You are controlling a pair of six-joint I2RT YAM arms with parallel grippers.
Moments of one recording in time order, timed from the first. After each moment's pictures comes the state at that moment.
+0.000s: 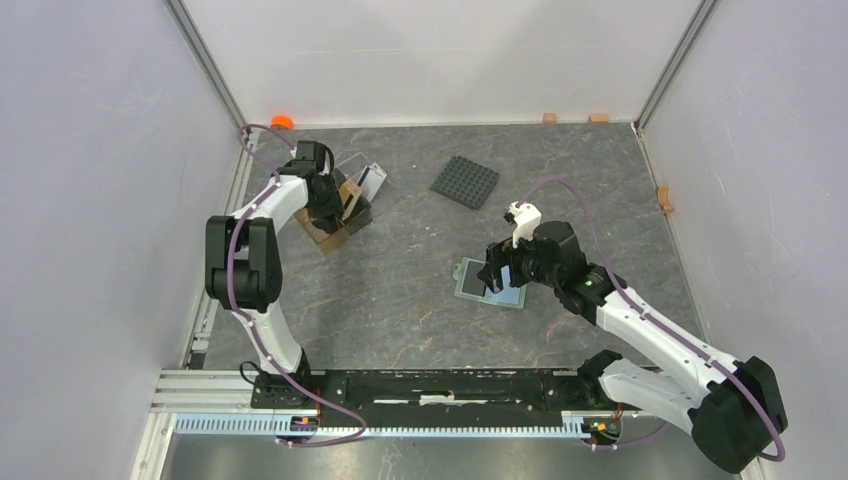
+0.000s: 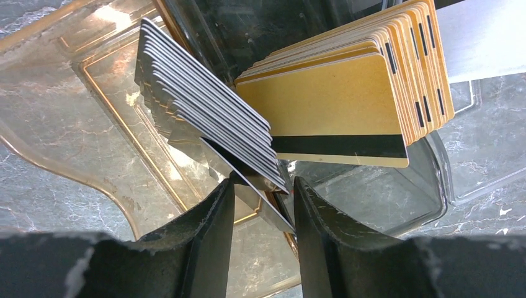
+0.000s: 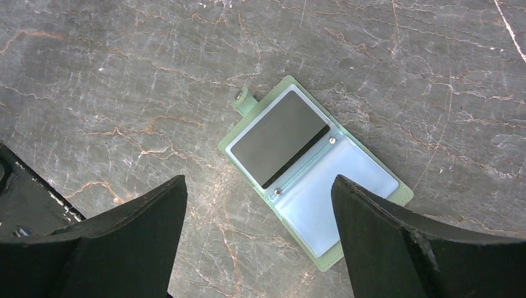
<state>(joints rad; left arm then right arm) -0.08 1.85 1.32 -0.55 -0.05 -0.35 0.59 0.99 0.61 -0.22 -0.14 0.20</state>
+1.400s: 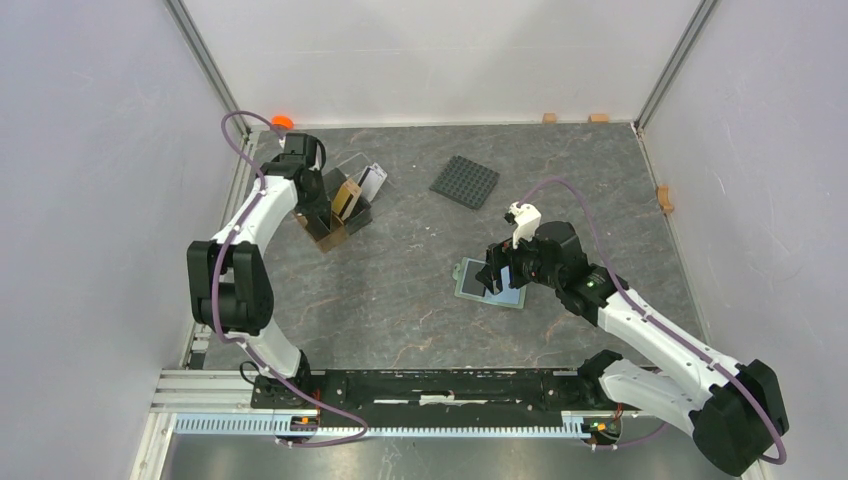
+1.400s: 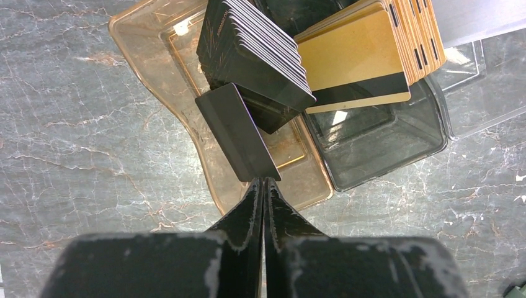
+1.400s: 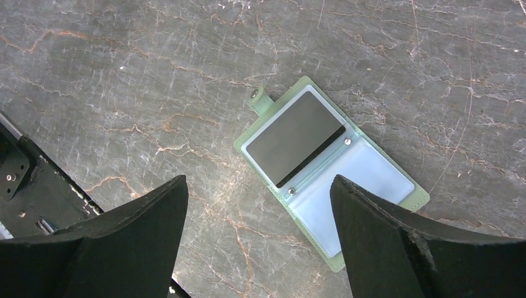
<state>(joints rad) -0.08 1.68 1.34 -0.69 -0.16 -0.28 0.59 0.98 0.61 -0.22 -0.19 0.22</state>
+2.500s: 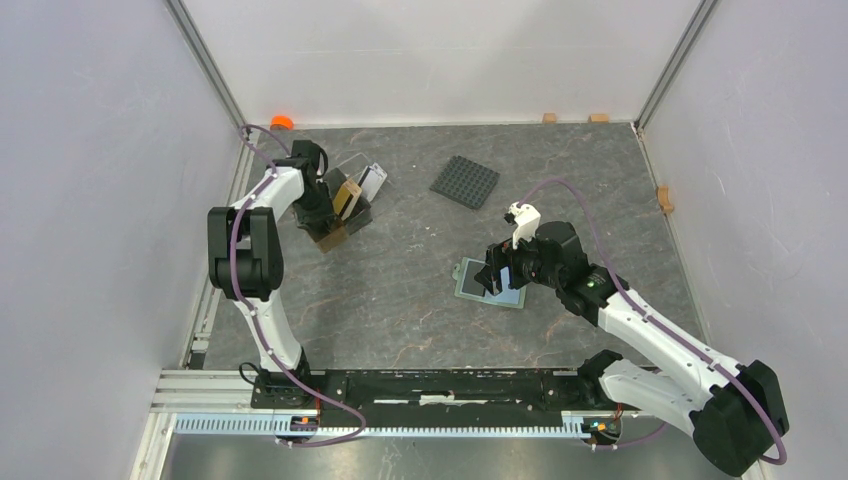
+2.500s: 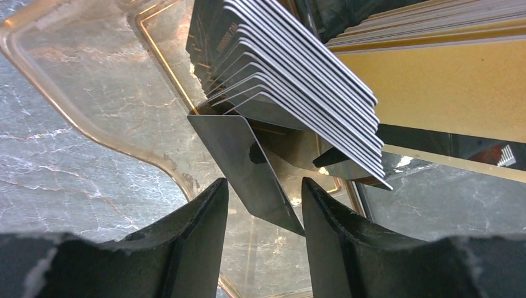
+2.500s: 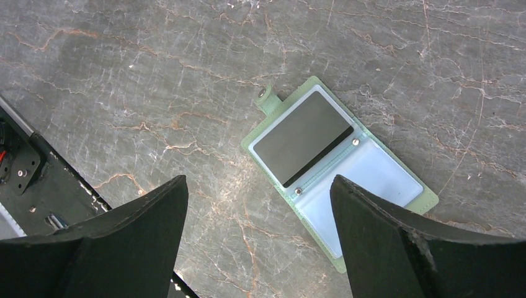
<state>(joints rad) -0.03 1.94 1.42 -0.76 -0.12 -0.27 0.59 0.98 0.61 -0.22 -0.21 0.23</state>
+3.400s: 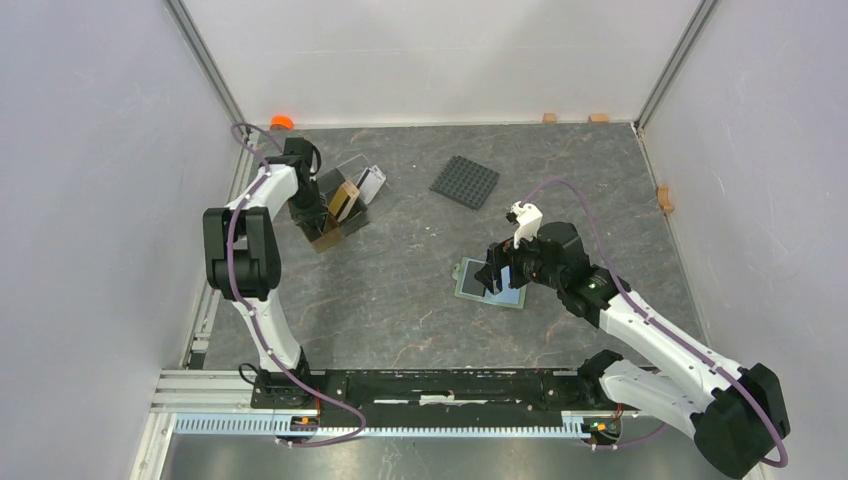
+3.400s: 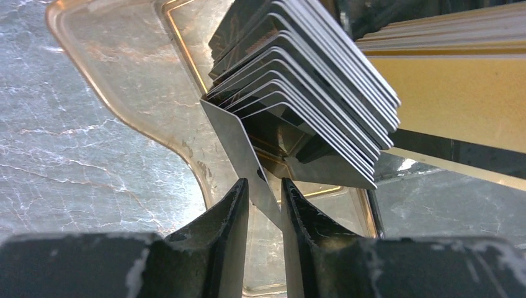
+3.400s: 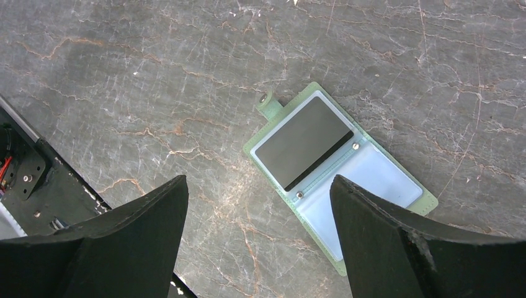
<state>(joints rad) 0.00 1.94 1.45 -0.79 -0.14 -0.25 0.59 0.96 0.61 -0.21 -0.21 0.24</state>
